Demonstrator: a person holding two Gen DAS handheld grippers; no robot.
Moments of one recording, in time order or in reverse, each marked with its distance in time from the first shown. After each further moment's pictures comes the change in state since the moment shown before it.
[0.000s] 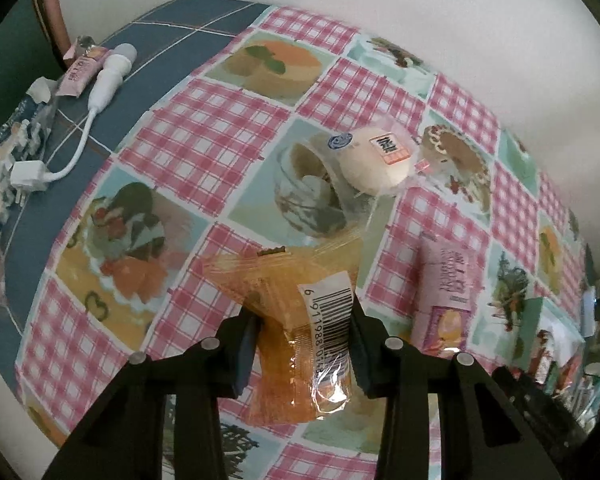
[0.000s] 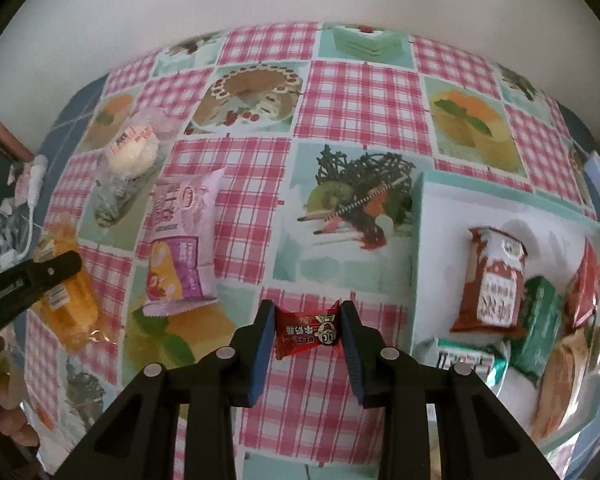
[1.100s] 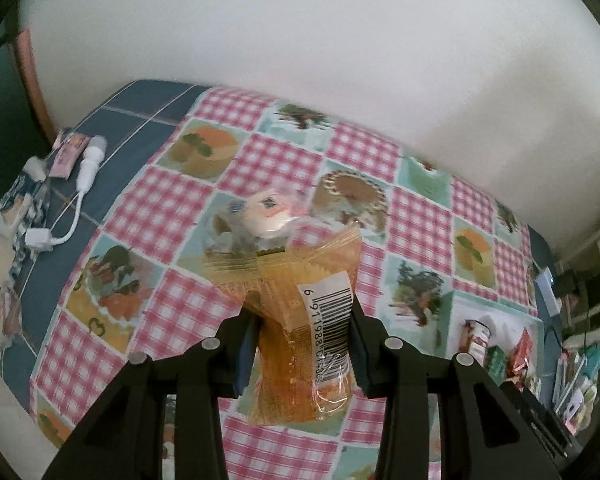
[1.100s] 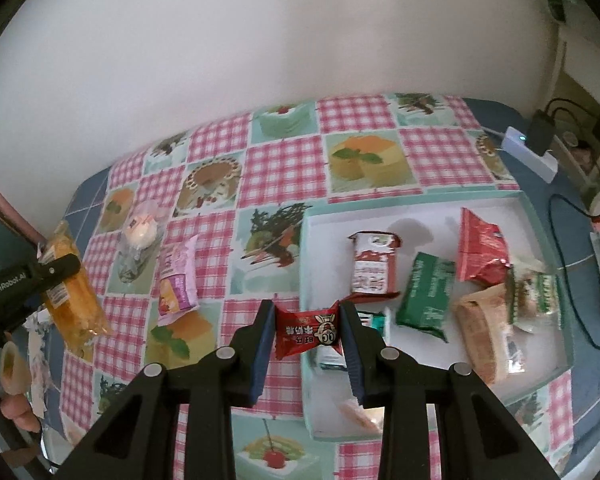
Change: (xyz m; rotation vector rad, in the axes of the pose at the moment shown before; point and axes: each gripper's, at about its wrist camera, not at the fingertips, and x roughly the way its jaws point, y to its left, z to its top) left arm -0.090 -0.083 -0.024 0.164 -0.188 -0.079; right arm -0.102 -0.081 -0.043 0.177 -0.228 0.019
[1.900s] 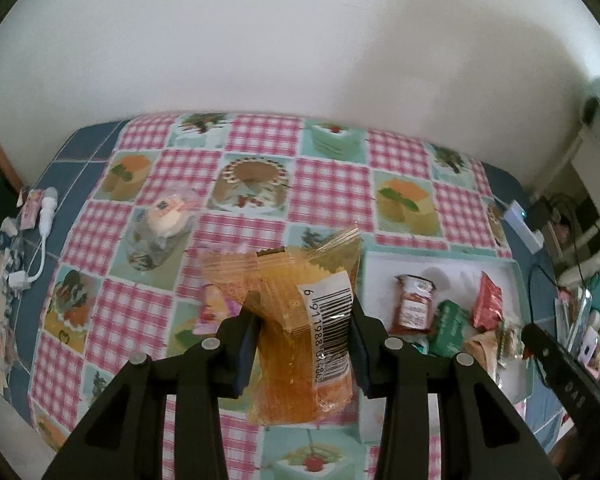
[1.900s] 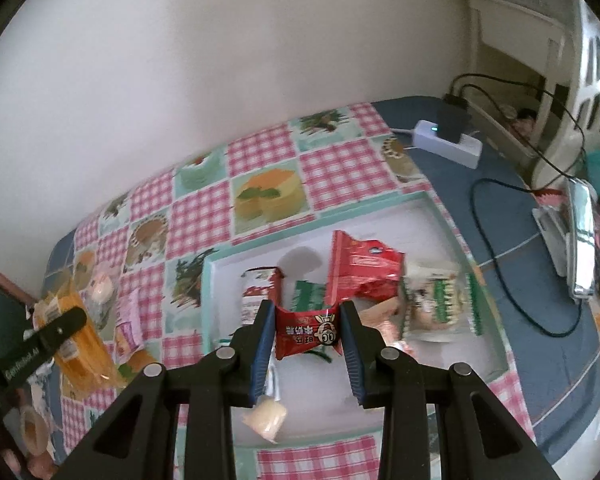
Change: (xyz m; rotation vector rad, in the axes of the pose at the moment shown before) left arm -0.010 -0.127 -0.040 0.230 0.009 -0.013; right arm -0.035 -0.110 0.015 0.183 -0.066 -0.065
